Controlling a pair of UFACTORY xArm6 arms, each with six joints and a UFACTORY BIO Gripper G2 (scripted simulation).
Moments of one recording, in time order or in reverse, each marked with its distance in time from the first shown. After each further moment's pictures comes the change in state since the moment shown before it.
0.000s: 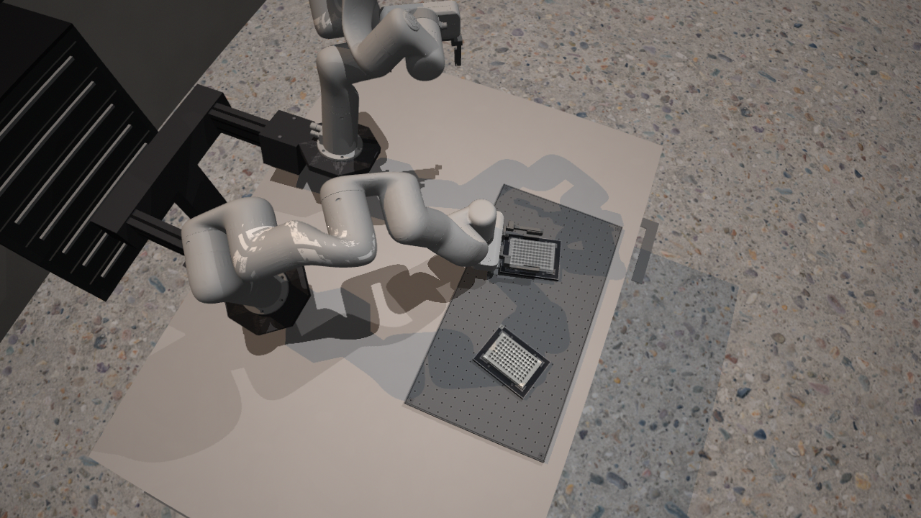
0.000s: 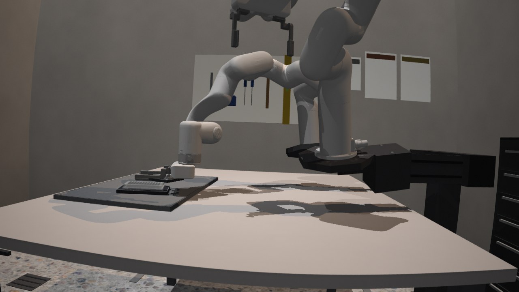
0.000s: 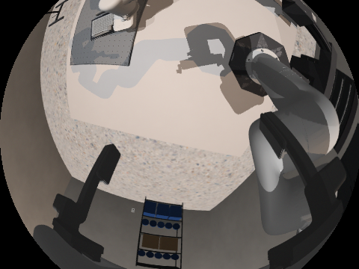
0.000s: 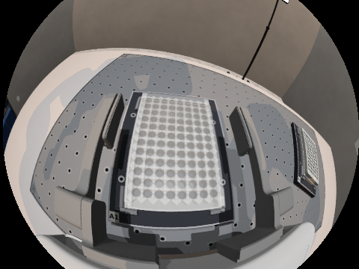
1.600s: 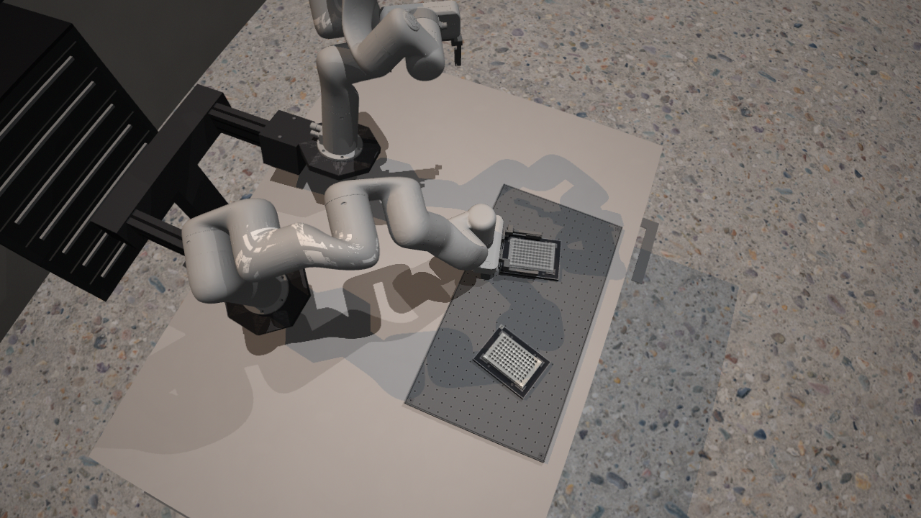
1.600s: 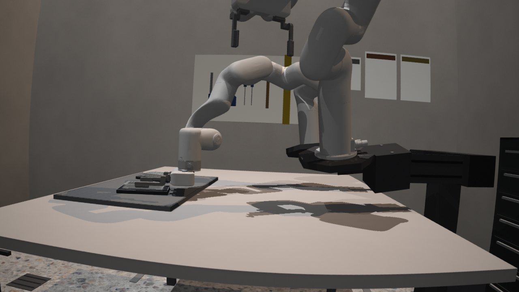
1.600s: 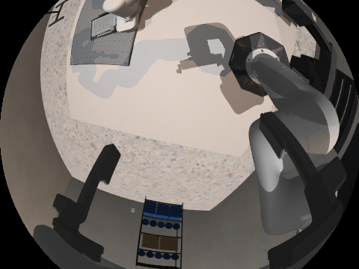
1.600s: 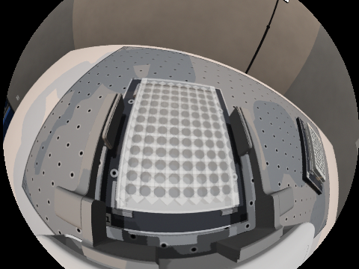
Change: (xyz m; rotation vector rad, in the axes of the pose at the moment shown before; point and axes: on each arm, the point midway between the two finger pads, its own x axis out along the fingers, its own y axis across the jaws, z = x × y) left arm 0.000 0.000 0.000 0.000 0.000 0.000; right arm 0.000 0.000 -0.022 0.000 0.000 0.000
